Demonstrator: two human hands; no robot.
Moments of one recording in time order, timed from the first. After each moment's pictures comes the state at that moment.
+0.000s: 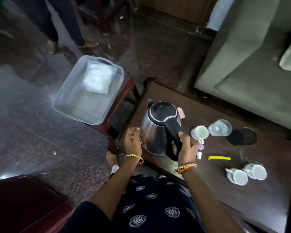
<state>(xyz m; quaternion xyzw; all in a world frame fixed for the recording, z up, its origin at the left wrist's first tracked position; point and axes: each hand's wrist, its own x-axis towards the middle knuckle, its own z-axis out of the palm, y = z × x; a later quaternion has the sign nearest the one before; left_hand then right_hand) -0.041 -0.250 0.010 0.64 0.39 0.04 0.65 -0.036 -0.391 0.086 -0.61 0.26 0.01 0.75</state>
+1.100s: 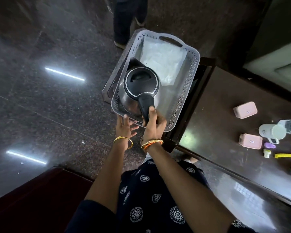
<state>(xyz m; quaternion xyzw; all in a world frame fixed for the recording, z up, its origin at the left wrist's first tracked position) 0.000 0.134 -0.081 0.58 0.46 -0.15 0.65 0.023 0.054 -0.015 -0.66 0.28 0.03 0.70</state>
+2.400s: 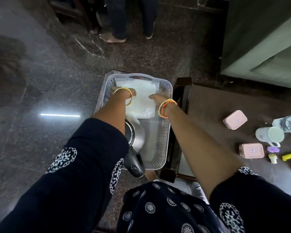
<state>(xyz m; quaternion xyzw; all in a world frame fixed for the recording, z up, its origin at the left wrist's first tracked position) 0.311 0.090 -0.050 0.85 0.16 -0.48 0.15 0.255 -0.046 -0.061 -0.63 0.38 0.25 0.63</state>
